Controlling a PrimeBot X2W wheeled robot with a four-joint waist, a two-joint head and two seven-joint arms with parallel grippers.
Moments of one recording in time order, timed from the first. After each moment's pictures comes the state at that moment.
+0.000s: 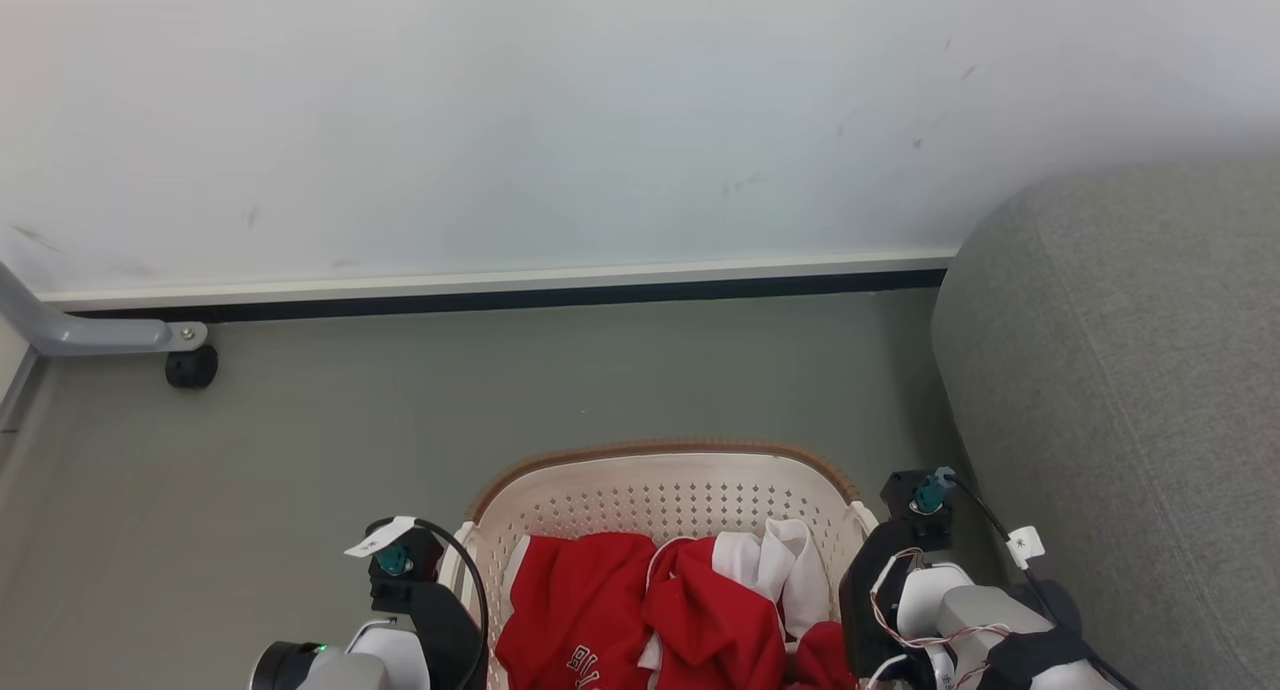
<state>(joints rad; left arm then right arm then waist) -0.58 0.04 -0.59 1.26 -0.62 -0.13 0.21 -0.69 -0.04 0.91 1.17 0.83 -0.08 0.32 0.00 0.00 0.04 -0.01</state>
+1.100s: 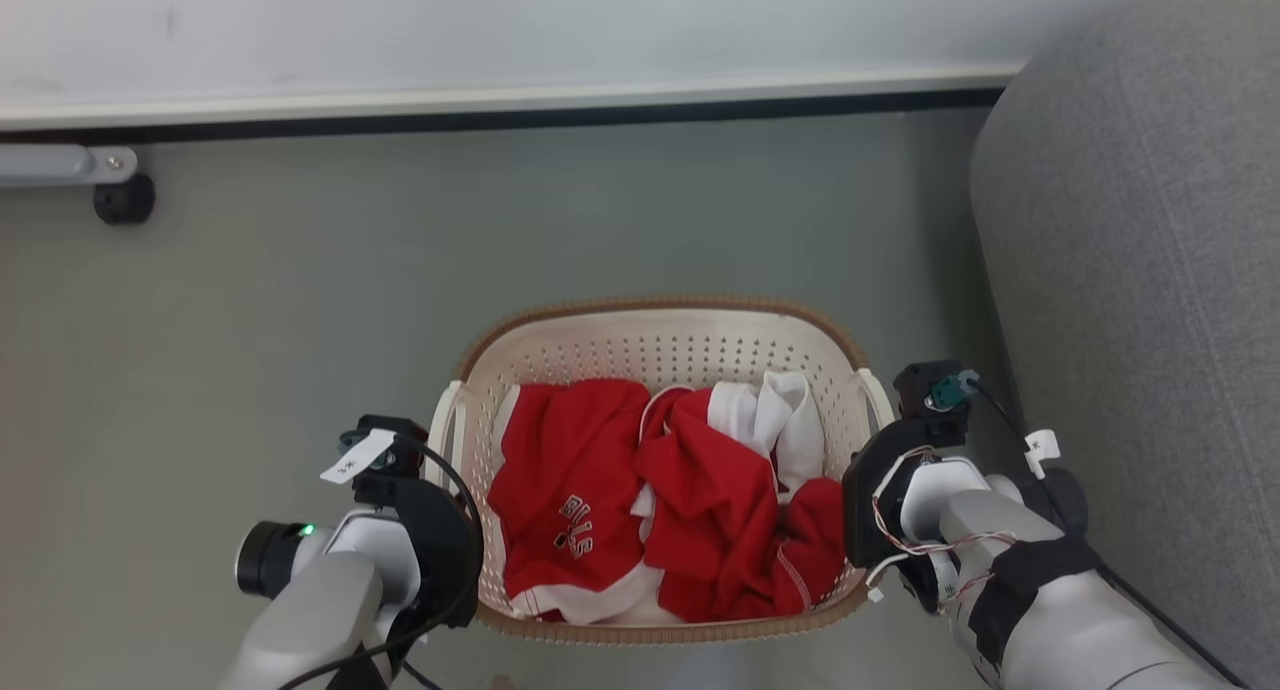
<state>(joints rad) -0.72 0.05 -0.59 1.25 -0.61 -0.13 0.08 -0.83 -0.04 0.91 1.19 0.84 -0.08 0.18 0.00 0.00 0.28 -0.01</state>
